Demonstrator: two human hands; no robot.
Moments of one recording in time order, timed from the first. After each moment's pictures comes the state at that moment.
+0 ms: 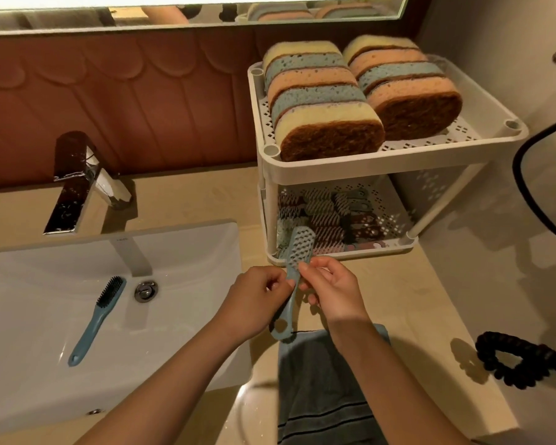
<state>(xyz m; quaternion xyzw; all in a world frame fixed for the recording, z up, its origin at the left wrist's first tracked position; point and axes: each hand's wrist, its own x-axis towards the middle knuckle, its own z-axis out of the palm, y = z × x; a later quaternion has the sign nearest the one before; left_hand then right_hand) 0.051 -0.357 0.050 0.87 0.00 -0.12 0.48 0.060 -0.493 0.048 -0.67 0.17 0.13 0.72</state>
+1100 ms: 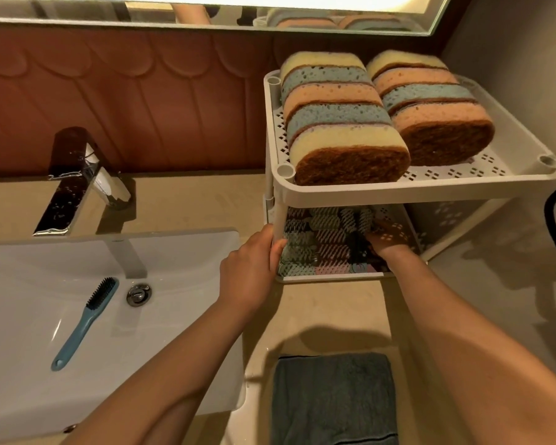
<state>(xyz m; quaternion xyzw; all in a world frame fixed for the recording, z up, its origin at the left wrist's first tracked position) 0.111 -0.358 0.045 0.96 0.03 0.07 0.26 0.229 -0.585 0.006 -0.92 0.15 0.13 0.33</state>
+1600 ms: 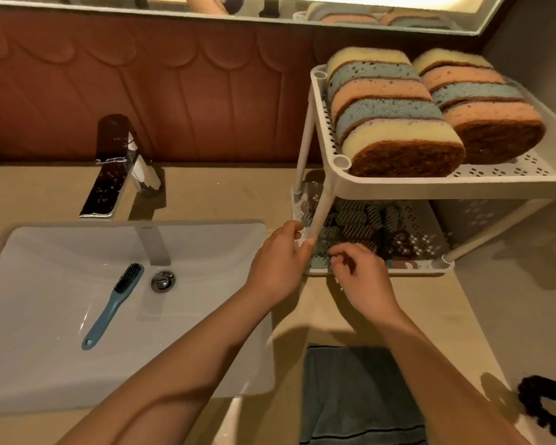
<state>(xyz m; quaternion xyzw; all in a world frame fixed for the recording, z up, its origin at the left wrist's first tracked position) 0.105 -0.343 0.055 0.90 0.04 -0.03 0.44 0.115 -0.495 0.031 -0.93 -0.06 0.03 0.36</state>
